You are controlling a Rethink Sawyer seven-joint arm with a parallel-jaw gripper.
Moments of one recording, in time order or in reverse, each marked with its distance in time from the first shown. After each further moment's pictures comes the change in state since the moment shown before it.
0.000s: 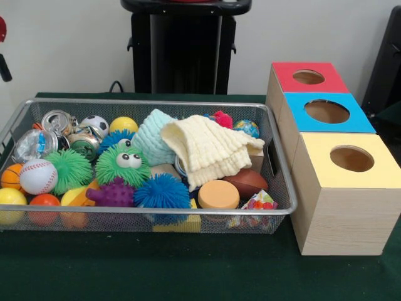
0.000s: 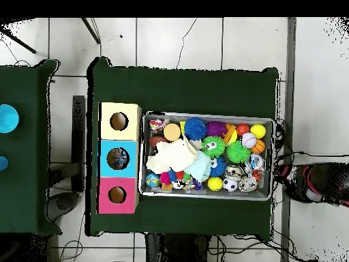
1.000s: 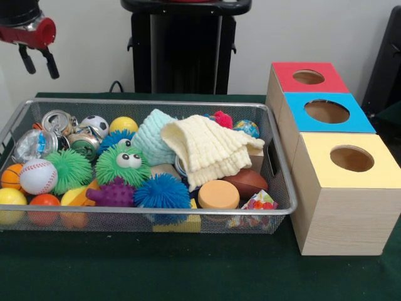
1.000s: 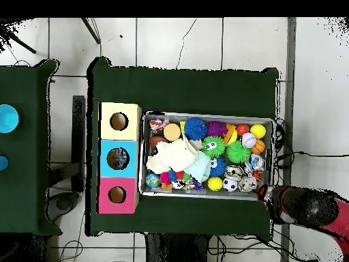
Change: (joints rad) arm -0.018 -0.055 -0.034 0.268 -0.013 -0.212 0.000
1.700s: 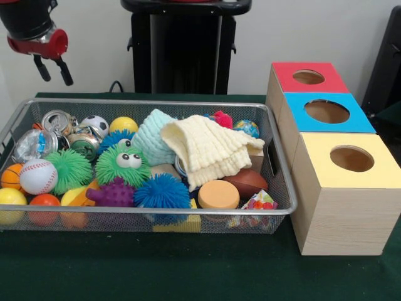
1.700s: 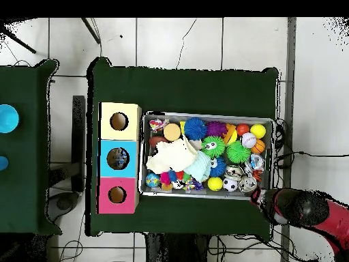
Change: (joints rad) arm -0.005 0.069 -0.016 0.002 0.000 0.000 0.000
